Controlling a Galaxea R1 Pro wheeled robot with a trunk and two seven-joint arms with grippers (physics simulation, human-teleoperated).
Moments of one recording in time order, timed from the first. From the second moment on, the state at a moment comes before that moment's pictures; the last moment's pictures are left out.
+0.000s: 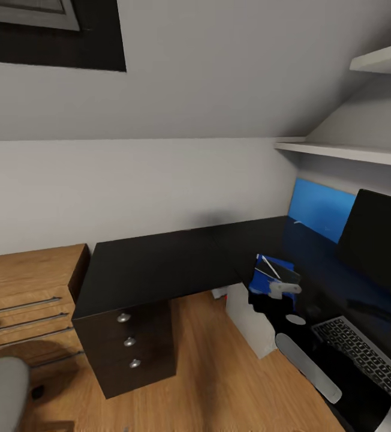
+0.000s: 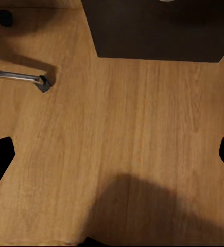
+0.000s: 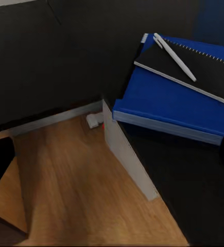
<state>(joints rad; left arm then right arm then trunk) -0.22 0.00 -0.64 -0.38 0.80 -0.30 0.49 -0.53 -0.34 0.66 -1.46 -0.83 0.38 -0.75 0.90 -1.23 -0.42</state>
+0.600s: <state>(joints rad) -0.22 0.00 -0.65 -0.37 0.79 -0.31 0.49 -0.53 0.03 0.74 -0.84 -0.45 0.11 -0.74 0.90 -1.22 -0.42</state>
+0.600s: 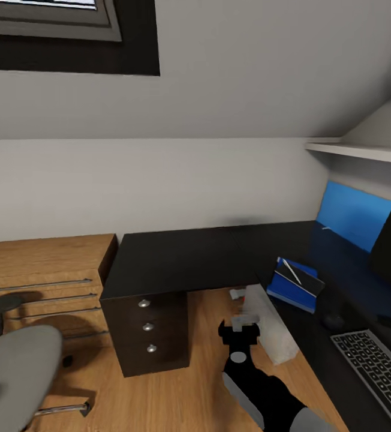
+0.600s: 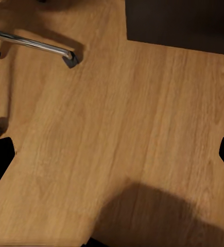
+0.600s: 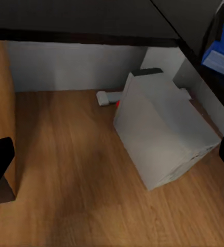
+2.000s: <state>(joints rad) -0.22 -0.01 -0.65 -0.02 0.81 -0.36 0.27 -0.37 0.00 0.73 0.02 -0.36 -0.64 -0.35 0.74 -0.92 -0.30</state>
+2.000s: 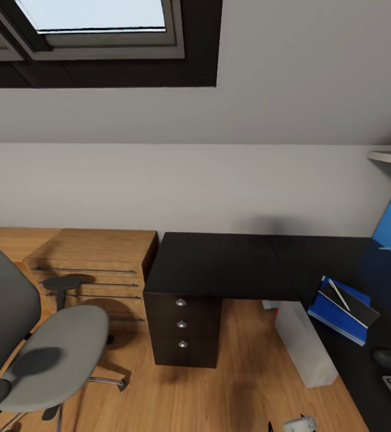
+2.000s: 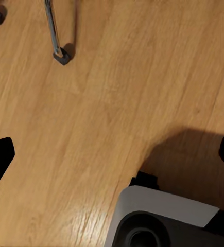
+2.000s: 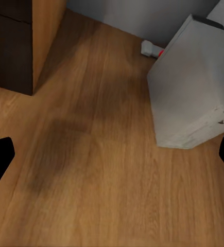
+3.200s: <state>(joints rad) -0.22 0.00 -0.64 -0.02 0.94 -0.37 0.27 -0.36 0.02 0.73 0.02 -0.36 -0.76 -0.36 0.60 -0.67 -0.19</state>
